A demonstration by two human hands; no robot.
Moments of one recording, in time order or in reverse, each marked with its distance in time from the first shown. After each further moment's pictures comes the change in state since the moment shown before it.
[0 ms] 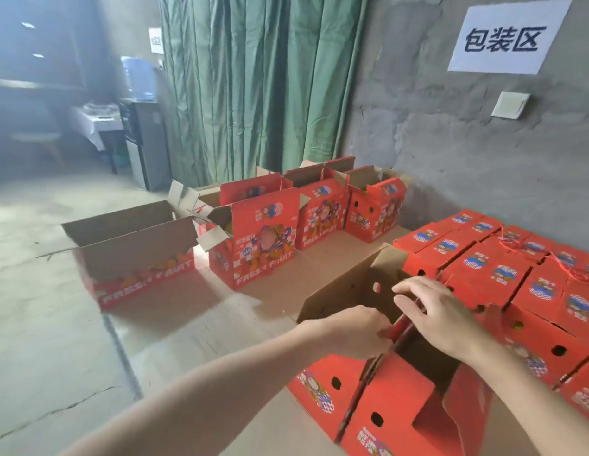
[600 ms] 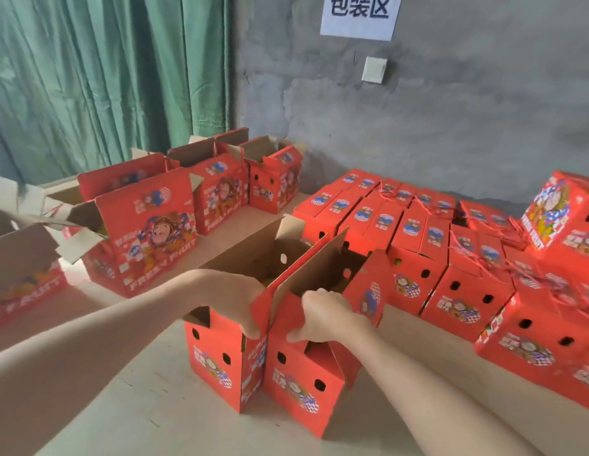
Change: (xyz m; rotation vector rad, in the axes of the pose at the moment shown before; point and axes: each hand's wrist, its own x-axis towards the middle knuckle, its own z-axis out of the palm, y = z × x) left_hand 0.024 -0.034 -0.038 0.204 -0.468 -0.078; right_hand -0.012 0.003 0.048 -0.232 -0.404 0.271
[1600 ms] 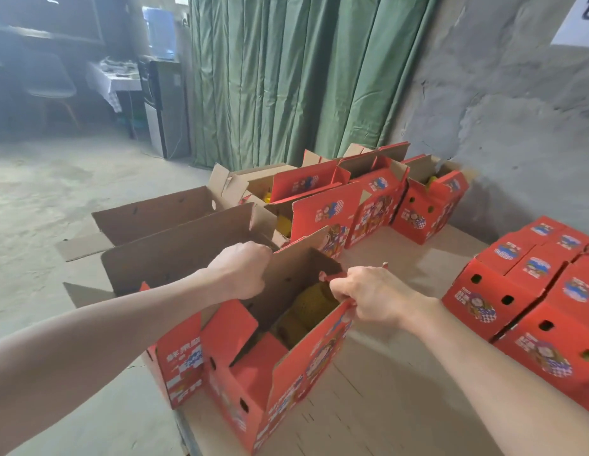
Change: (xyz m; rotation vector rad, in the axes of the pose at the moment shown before) left_hand -0.119 -0.266 0.015 -0.015 0.678 -0.534; right_hand 0.152 -0.209 -0.037 -0.317 0.105 -0.709
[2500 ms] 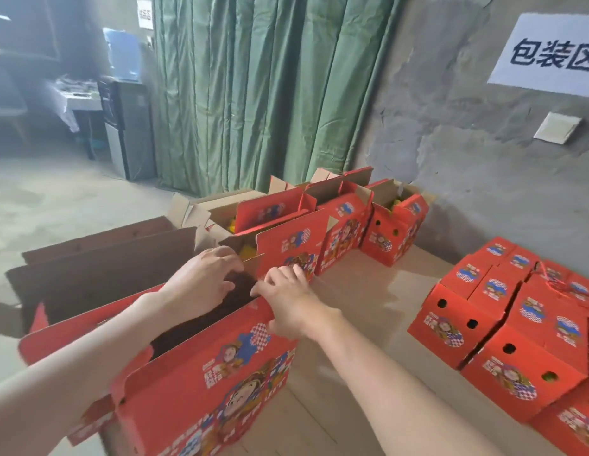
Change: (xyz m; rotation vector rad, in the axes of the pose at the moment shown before) left_hand 0.044 -0.013 -0.008 -0.121 0.264 0.209; right_hand 0.080 -0.013 0.009 0.031 0.031 0.146
